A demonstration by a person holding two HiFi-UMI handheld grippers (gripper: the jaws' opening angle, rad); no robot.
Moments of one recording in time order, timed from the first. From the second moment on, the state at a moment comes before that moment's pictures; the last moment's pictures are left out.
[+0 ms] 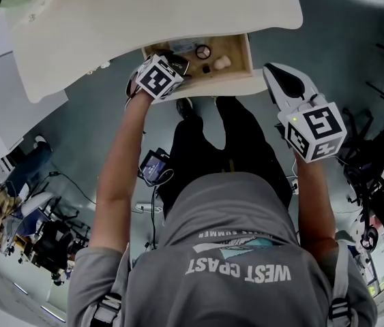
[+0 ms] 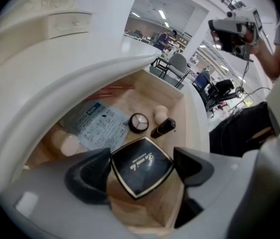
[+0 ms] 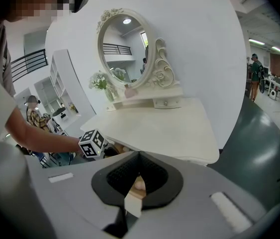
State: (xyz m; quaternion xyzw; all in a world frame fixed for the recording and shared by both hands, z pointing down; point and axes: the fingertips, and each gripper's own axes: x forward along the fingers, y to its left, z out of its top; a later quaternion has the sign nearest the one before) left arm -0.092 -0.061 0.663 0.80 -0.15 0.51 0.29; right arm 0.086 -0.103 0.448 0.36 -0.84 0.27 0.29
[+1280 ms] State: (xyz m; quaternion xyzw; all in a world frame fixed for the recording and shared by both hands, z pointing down) left arm -0.130 -0.061 0.445 0.85 -0.28 0.41 0.18; right arm 0.064 -0.086 0.303 0.36 -0.89 0.17 0.23
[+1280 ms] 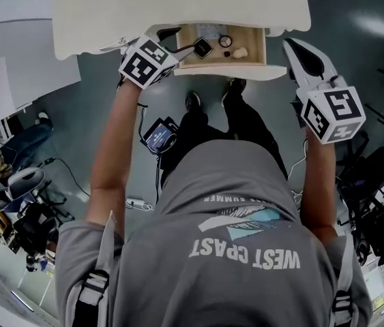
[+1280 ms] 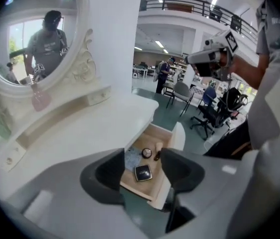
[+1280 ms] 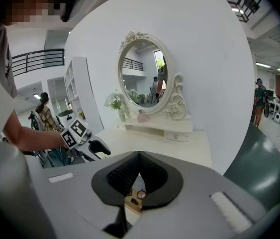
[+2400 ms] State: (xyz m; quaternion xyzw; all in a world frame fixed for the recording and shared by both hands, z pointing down) left arm -0.188 0.054 0.130 0.87 -0.48 0.10 0.00; right arm 0.022 0.034 0.147 0.31 -0.93 0.03 0.18
